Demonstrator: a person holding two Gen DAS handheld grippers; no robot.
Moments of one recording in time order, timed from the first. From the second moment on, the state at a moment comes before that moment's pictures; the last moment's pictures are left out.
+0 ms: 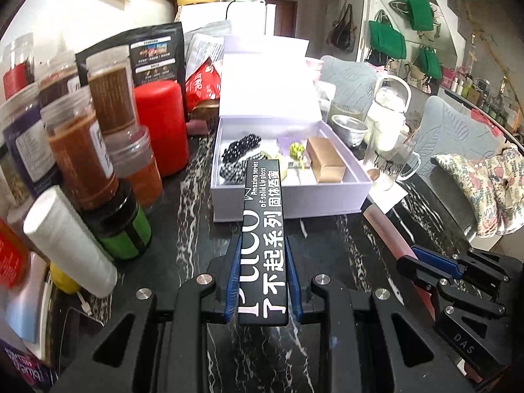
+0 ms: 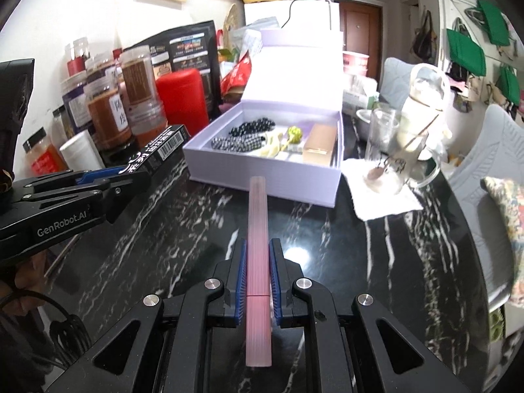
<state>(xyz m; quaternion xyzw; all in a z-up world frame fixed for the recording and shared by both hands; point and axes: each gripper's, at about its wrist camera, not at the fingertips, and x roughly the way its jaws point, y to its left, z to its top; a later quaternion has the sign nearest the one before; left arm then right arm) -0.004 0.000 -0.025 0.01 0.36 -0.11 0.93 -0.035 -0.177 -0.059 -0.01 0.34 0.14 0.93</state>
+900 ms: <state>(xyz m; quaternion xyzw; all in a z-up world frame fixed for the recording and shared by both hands) 0.071 -0.016 0.011 0.02 0.31 -0.12 0.94 0.040 -0.185 -0.014 -0.04 0.30 0.16 0.94</state>
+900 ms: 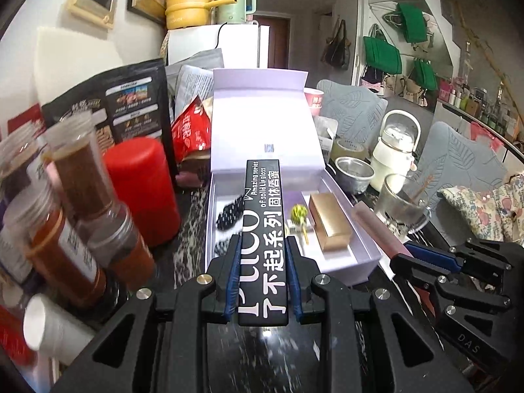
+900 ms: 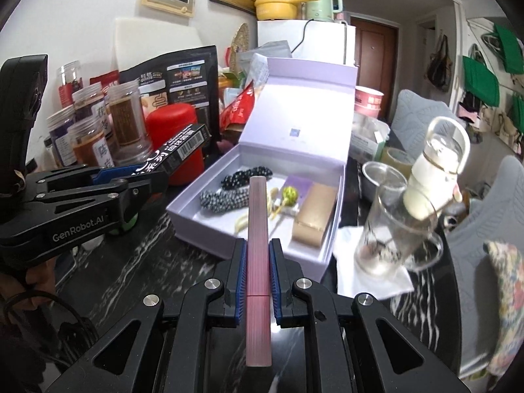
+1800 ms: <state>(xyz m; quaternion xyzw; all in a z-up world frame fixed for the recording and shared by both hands) 0.194 -0.032 0.013 0.02 0.32 -0.15 0.94 0.175 -0.201 -0.003 -0.01 0.30 0.11 0.95</state>
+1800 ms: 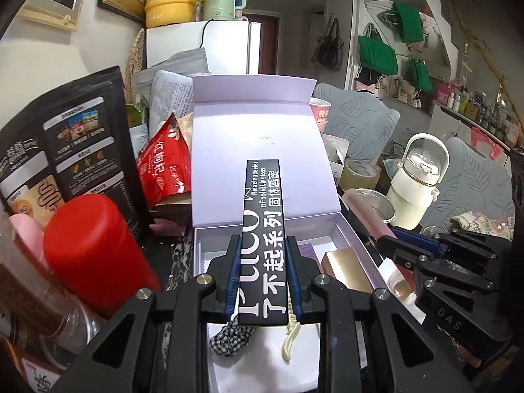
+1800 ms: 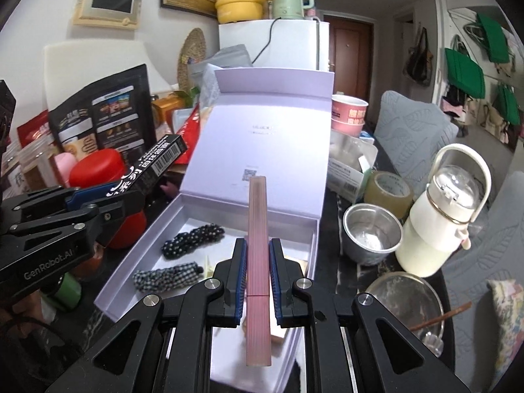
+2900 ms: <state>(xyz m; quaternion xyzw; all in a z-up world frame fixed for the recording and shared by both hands) 0.252 -0.059 -0.087 0.04 0.48 -0.15 0.87 0.226 -0.189 -0.082 -0.05 0.40 0.07 0.91</state>
